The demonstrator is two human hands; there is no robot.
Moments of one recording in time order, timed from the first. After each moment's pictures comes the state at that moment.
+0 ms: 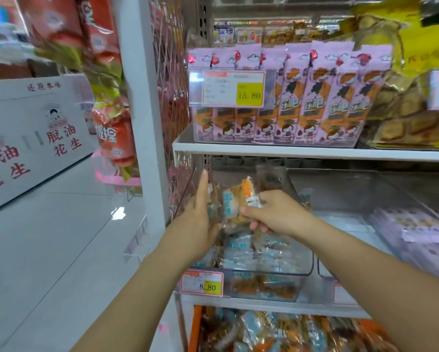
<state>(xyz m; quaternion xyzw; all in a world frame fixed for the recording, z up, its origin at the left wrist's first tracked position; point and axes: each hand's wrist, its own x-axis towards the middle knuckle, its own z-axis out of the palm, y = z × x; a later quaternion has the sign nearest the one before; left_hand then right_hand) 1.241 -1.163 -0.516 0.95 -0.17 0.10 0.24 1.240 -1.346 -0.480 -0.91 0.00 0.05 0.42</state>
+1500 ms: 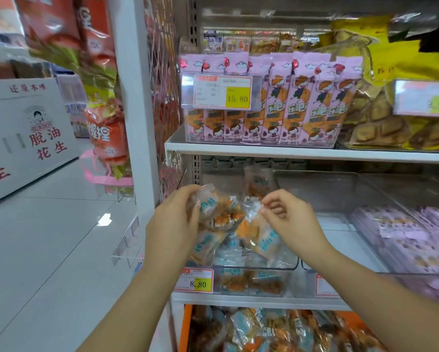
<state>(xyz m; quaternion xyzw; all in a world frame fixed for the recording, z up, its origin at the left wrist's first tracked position) 1.213 -1.165 -0.504 0.87 -0.10 0.31 0.37 1.205 -1.375 -0.507 -0.87 -0.06 -0.23 0.44</state>
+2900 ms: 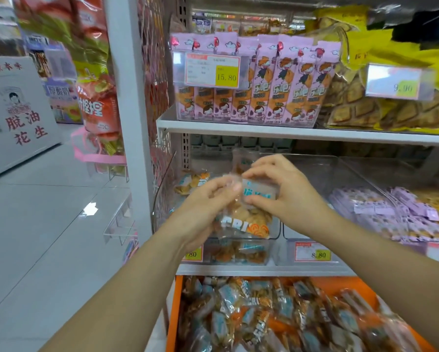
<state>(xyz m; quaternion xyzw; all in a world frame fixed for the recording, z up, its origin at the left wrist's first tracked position) 1.190 -1.200 -0.498 0.60 -0.17 -0.18 0.76 1.158 -1.372 -0.464 -0.91 -0.20 -0.23 0.29</state>
